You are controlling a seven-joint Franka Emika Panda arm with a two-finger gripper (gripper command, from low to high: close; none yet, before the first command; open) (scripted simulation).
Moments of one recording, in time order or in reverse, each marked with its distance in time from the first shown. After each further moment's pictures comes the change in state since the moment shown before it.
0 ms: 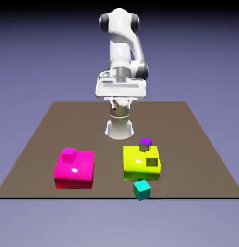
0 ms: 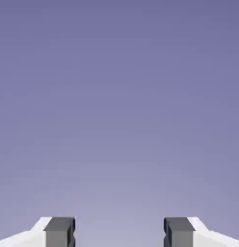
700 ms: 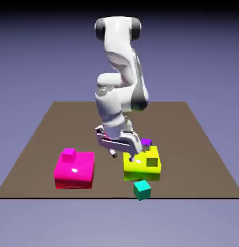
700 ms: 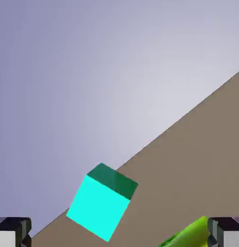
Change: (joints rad) arm -0.174 0.761 0.140 0.566 0.400 -0.628 0.484
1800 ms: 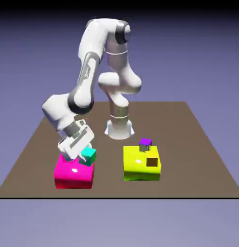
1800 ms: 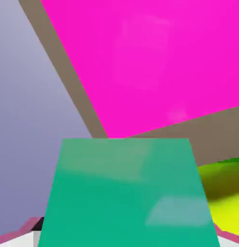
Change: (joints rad) arm -0.247 -0.155 -0.286 -0.172 0.468 -0.114 0.462
